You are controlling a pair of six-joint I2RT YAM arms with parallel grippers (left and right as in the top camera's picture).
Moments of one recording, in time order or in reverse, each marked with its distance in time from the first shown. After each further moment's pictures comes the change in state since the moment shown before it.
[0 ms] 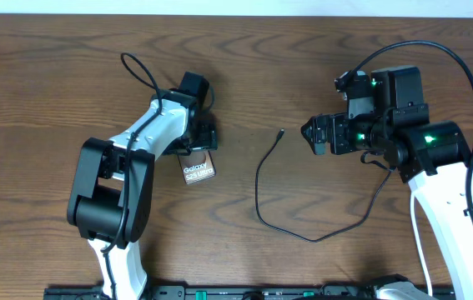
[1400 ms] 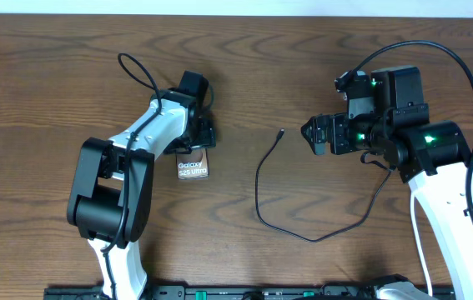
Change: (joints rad) left arm 0.002 0.002 0.000 0.023 -0.006 -0.049; right arm 0.000 0.000 0.000 0.000 0.000 0.000
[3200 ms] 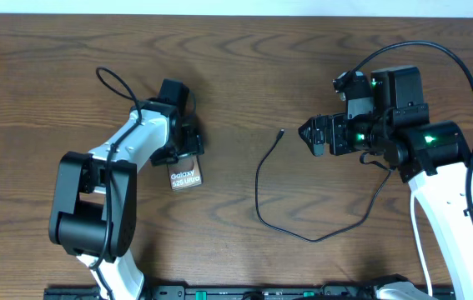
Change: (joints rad) left arm 0.079 -0.109 -0.142 0.035 0.070 -0.004; right arm 0.000 0.000 0.000 -0.001 -0.039 0.000
